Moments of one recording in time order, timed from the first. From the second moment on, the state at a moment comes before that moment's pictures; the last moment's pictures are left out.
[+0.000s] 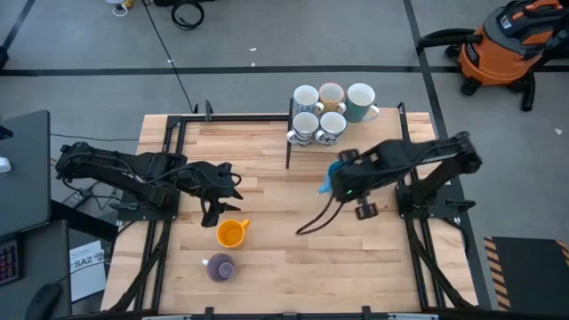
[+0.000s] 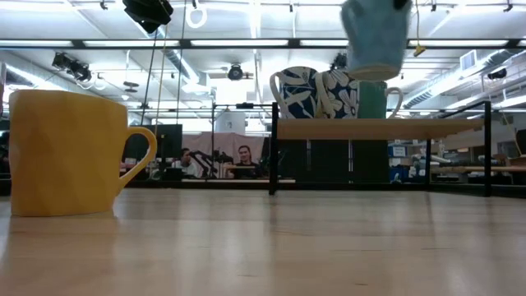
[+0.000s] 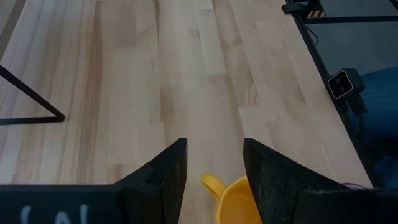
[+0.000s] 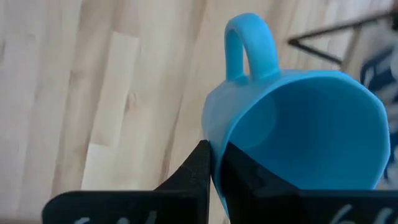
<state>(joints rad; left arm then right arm) -0.17 1.07 1.02 -0.65 0.01 -0.07 0.26 1.57 1.80 -1.57 0.19 -0.01</state>
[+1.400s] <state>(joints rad) -0.17 1.07 1.02 -0.65 0.01 -0.07 -0.39 1.28 1.54 -1.51 0.13 -0.54</state>
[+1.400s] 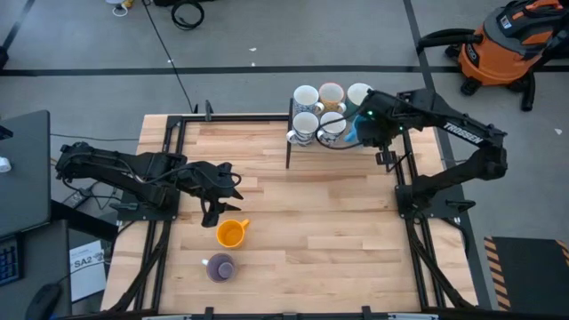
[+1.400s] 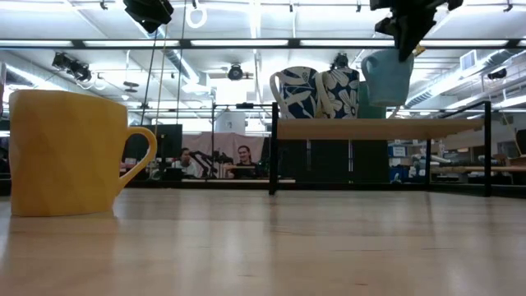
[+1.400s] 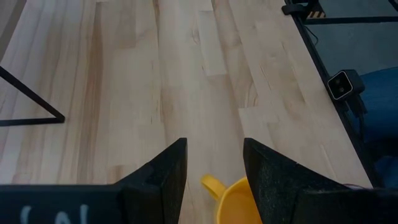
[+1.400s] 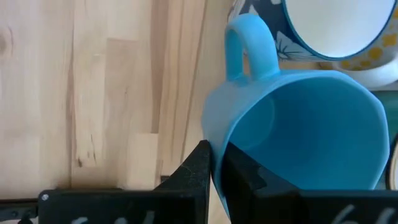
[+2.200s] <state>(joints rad) -0.17 1.07 1.02 -0.65 0.01 -0.07 -0.51 1.28 1.41 -1.42 0.06 -0.60</state>
